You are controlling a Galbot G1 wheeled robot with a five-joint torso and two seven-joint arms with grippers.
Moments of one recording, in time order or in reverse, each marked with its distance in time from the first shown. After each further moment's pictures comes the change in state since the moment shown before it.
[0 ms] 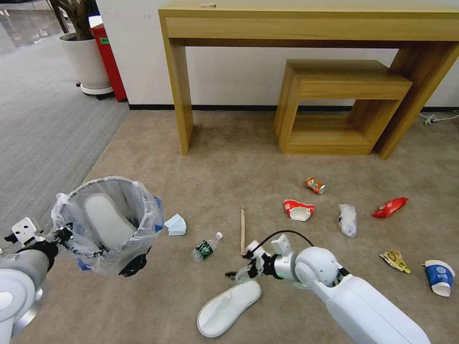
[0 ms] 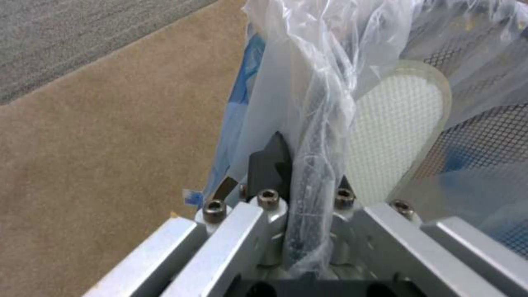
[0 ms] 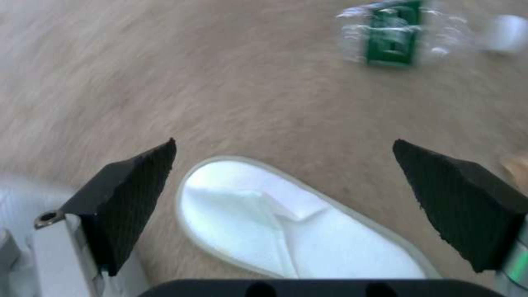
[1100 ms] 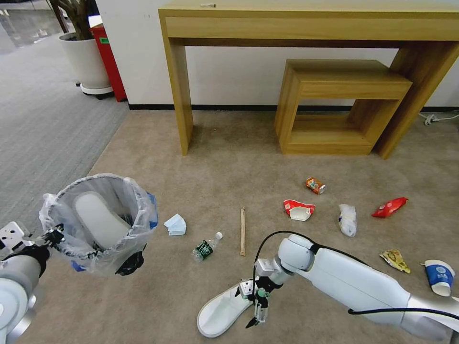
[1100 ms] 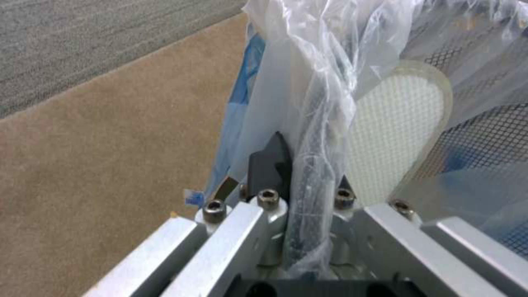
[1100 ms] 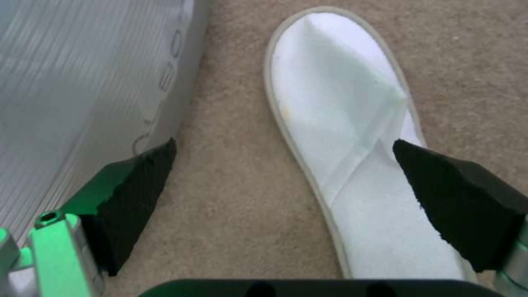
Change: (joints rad) left arm 0.029 -0.061 -0.055 -0.071 0.013 0.000 0.007; right arm 0.345 -0.016 -0.433 -0.216 -0.427 0.407 -0.550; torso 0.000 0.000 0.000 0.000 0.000
